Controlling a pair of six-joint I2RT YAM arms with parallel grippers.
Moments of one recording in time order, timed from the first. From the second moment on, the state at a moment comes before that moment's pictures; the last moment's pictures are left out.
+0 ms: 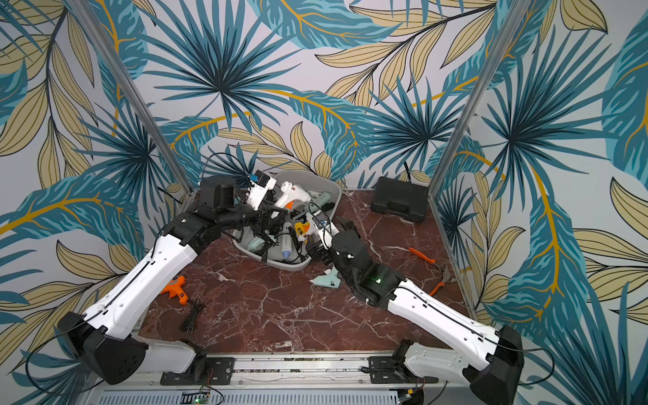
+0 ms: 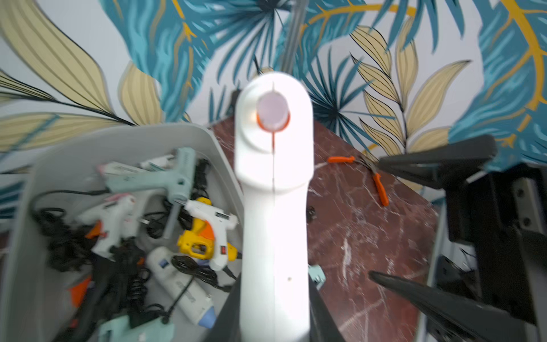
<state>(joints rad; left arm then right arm) -0.44 1.38 1.50 -0.53 0.38 -0.03 0.84 1.11 1.00 -0.16 0.50 -0.16</state>
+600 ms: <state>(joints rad) -0.40 1.66 1.65 -0.45 -0.23 0.22 0.84 1.05 0.99 -0.18 0.63 0.03</state>
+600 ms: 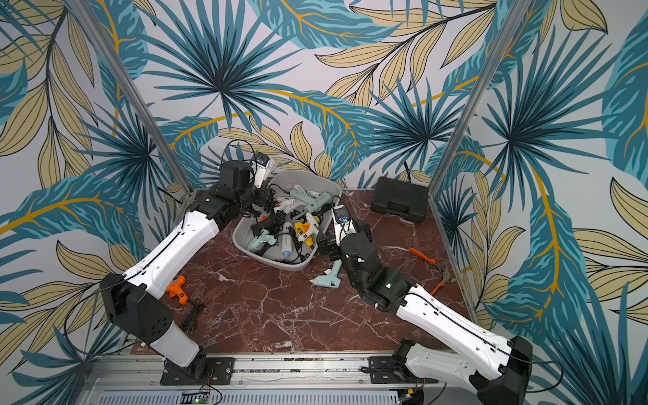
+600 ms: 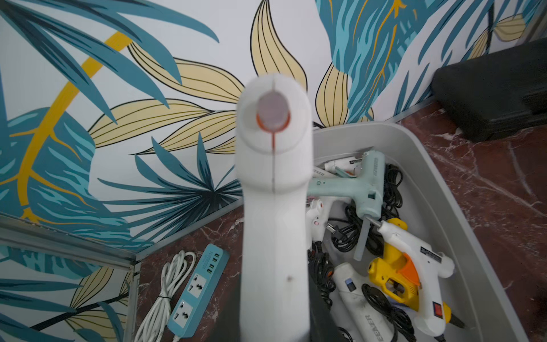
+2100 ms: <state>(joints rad) -0.53 2.23 1.94 -0.69 -0.53 0.19 0.73 0.99 0.96 -0.36 0.77 0.30</state>
